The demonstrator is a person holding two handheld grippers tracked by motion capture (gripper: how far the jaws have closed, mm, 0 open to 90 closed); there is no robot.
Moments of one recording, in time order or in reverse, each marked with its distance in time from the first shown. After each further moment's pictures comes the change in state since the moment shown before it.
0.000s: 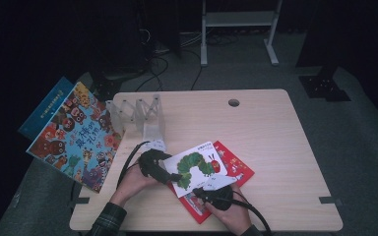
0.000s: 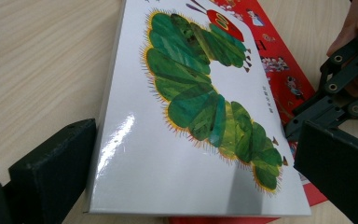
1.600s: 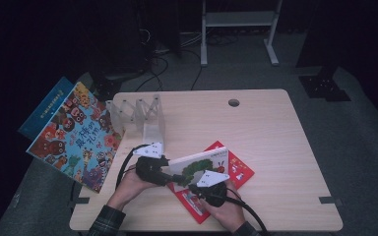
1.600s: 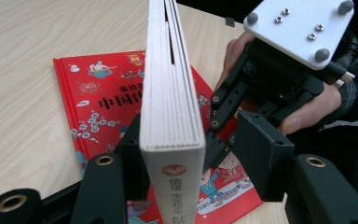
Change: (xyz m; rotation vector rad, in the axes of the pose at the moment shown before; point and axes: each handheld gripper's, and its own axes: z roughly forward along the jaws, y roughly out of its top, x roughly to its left) left arm -0.035 0.006 -0.020 -0.157 -0.149 0.200; right arm 0.001 0.011 0.014 0.007 -0.042 -0.014
